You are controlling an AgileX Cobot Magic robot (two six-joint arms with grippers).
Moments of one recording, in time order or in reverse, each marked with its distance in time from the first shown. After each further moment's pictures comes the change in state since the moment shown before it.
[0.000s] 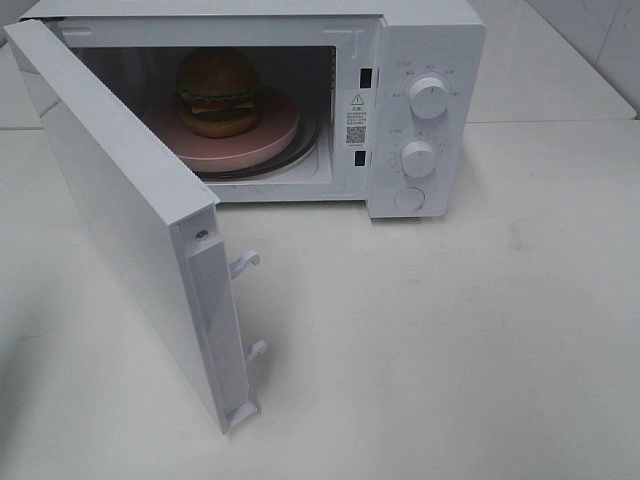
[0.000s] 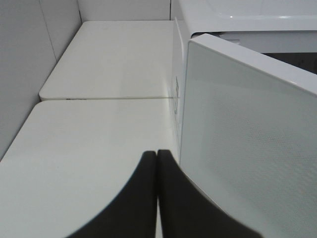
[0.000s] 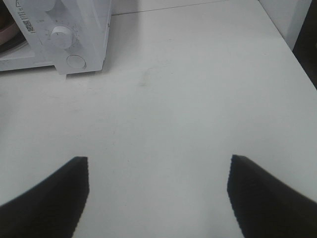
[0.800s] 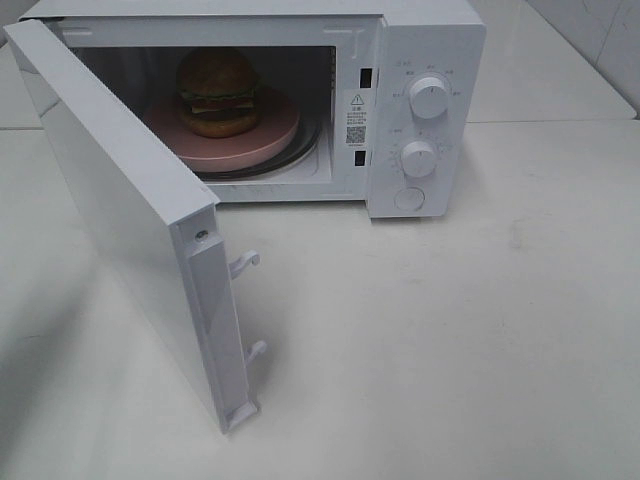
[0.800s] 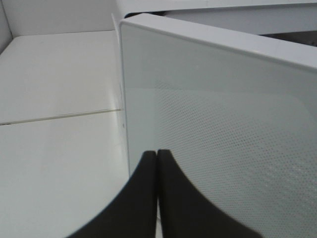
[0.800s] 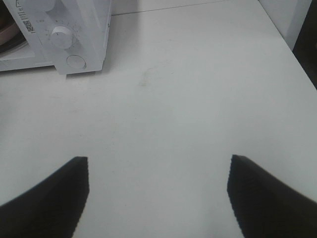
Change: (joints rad) left arm 0.000 0.550 0.079 0.479 -0.722 -0.377; right arm 0.000 0.000 0.000 0.000 0.000 0.000
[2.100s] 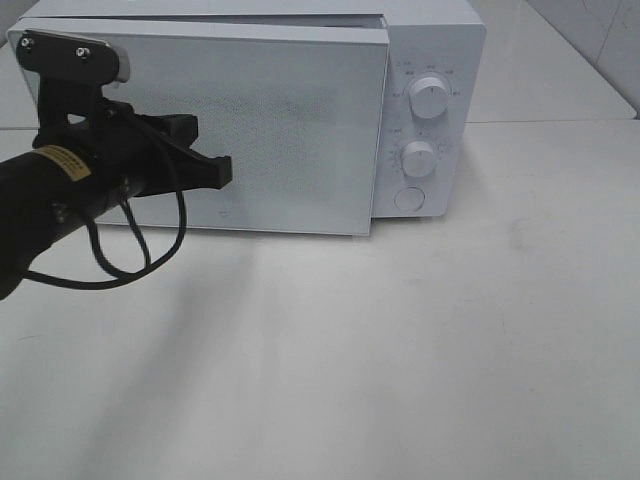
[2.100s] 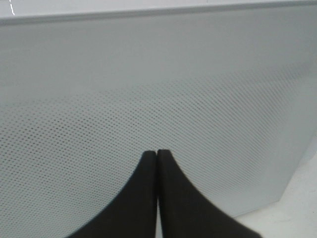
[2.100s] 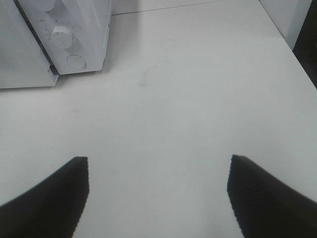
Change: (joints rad) left arm -0.586 0.481 -0.387 -0.572 -0.047 0.334; right arm 0.000 0.000 0.000 0.000 0.000 0.000
